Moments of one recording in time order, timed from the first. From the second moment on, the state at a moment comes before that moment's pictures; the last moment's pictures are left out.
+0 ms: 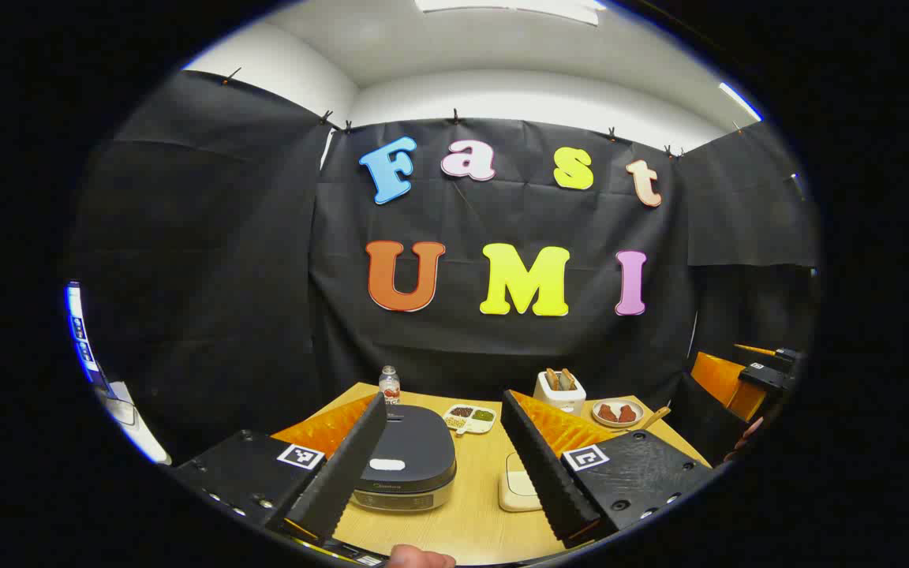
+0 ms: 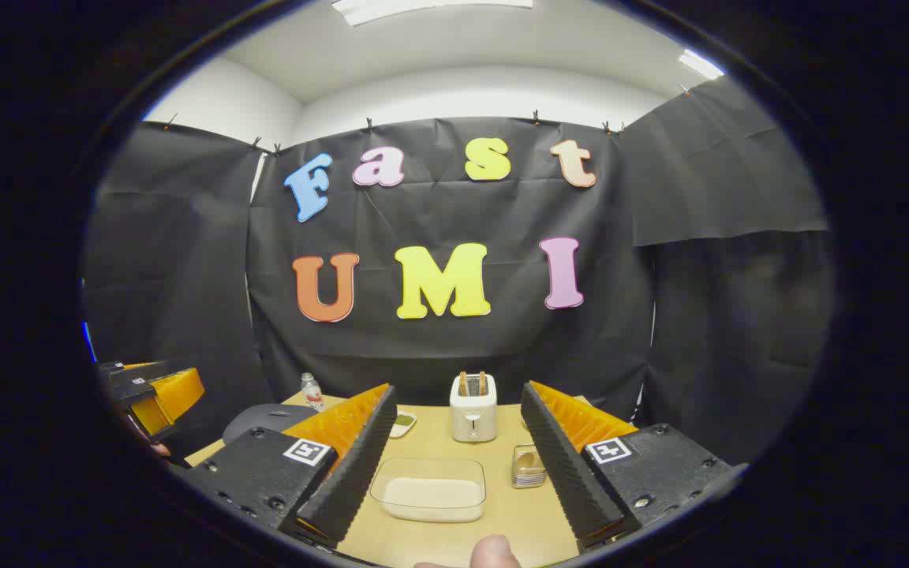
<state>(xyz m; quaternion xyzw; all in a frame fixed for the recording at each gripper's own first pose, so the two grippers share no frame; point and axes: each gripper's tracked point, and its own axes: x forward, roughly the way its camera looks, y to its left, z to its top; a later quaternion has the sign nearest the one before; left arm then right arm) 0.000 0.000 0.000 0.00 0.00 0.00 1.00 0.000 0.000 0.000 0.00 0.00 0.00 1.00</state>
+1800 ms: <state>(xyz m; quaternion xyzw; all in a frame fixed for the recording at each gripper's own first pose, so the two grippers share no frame) 0.021 0.029 -0.073 0.00 0.20 0.00 0.98 0.055 -0.004 -0.006 -0.01 0.01 0.03 1.00</state>
